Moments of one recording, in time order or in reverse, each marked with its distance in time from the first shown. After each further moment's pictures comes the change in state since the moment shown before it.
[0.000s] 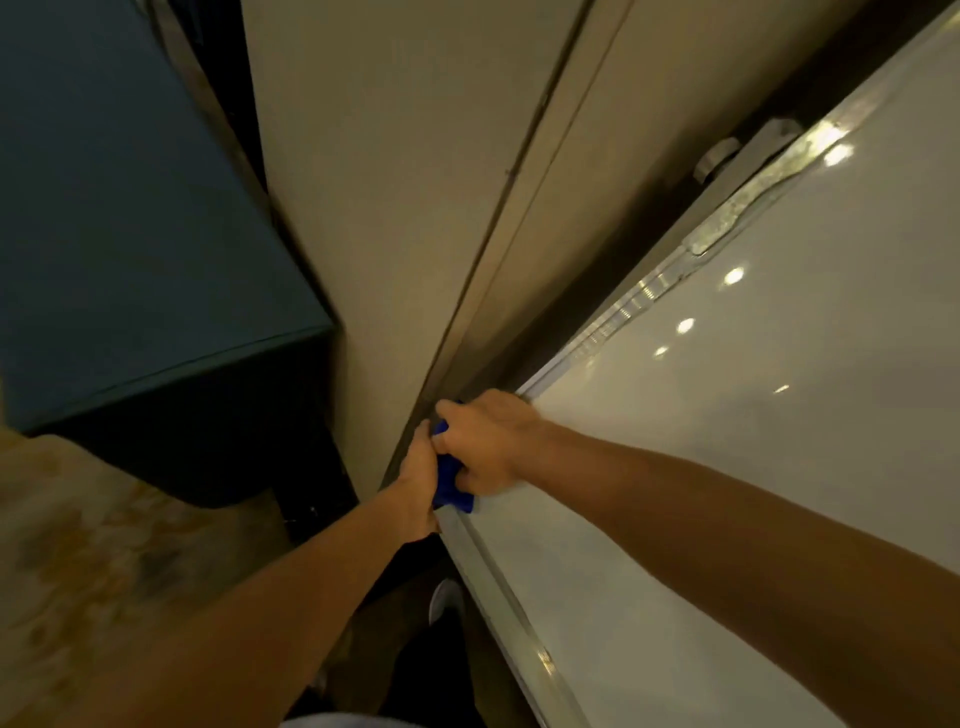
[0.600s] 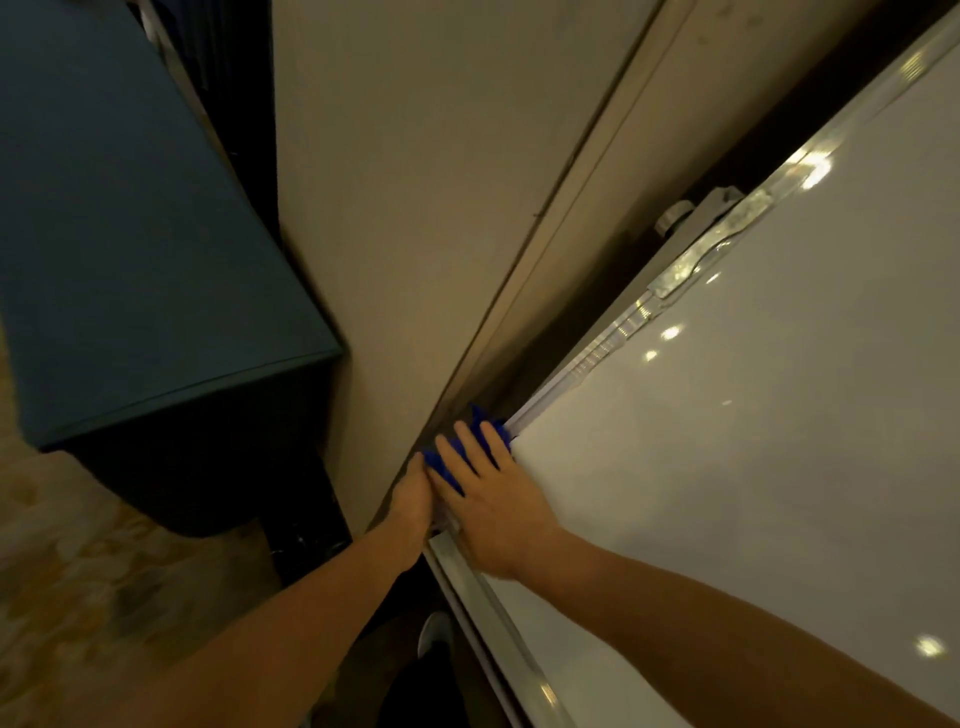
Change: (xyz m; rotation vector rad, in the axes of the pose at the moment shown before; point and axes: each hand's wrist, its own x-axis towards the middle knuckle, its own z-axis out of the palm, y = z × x) left_hand -0.007 -0.013 -0.038 -0.019 0.020 0.083; right_hand -0.024 -0.073 0.038 -0.161 0.150 0.266
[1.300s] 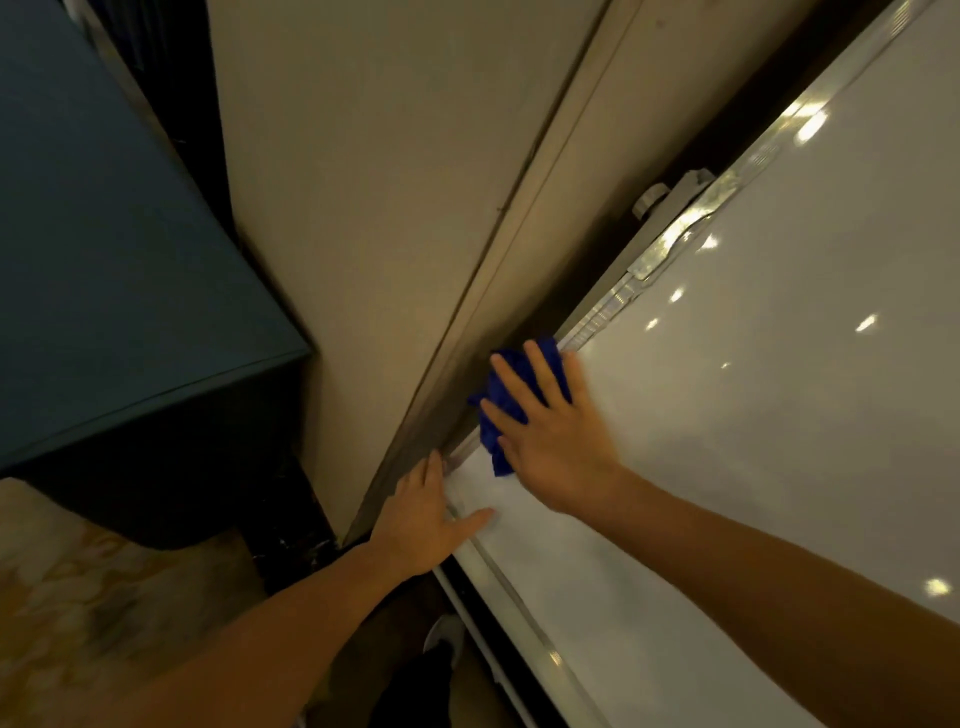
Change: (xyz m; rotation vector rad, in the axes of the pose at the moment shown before) left_hand -0.012 -0.011 -0.001 1.353 -0.207 0.452; right_hand -0.027 0.083 -0.027 -0.206 -0.015 0.285
